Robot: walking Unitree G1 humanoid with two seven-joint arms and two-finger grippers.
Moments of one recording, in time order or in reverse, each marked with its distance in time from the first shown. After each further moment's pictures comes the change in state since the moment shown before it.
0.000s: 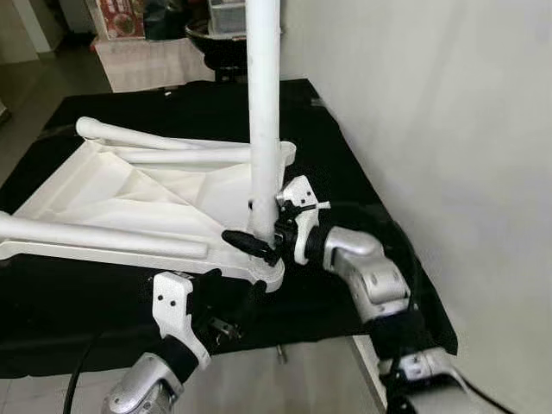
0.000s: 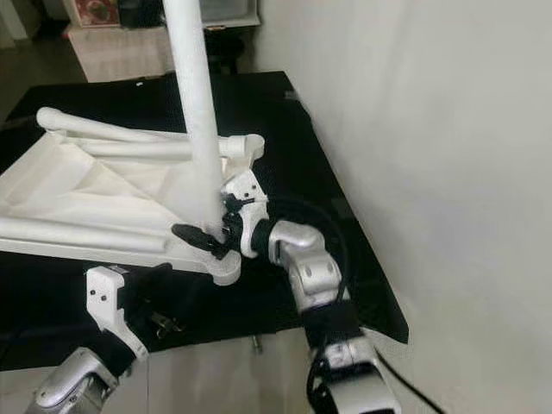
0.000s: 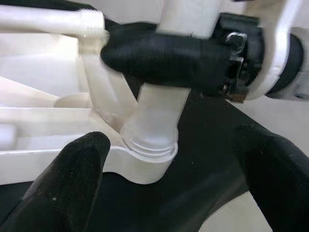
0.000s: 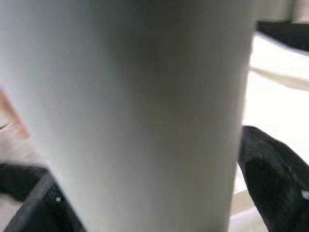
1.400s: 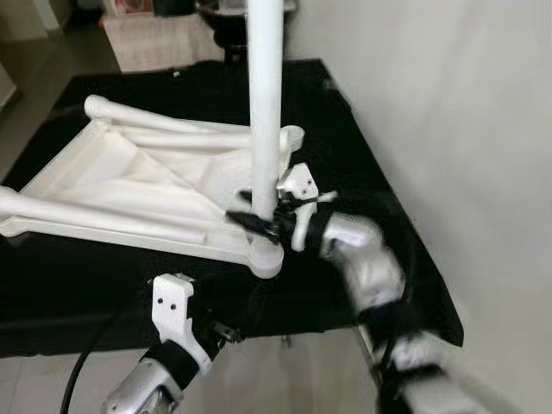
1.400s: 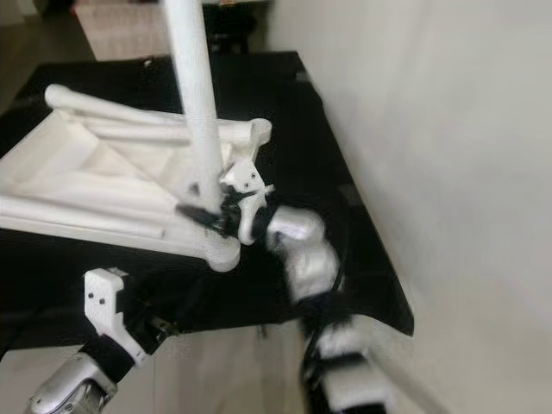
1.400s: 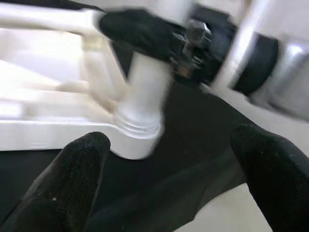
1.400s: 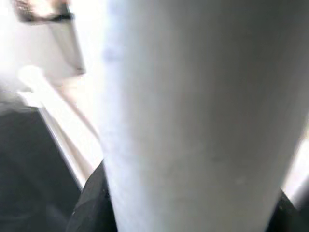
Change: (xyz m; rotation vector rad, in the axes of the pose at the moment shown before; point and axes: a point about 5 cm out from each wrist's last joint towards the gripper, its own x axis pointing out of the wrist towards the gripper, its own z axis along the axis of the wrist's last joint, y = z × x) left arm -0.006 -0.009 0.003 -0.016 0.011 -0.020; right arm -0.014 0.014 -0.012 -0.025 -0.064 -0.560
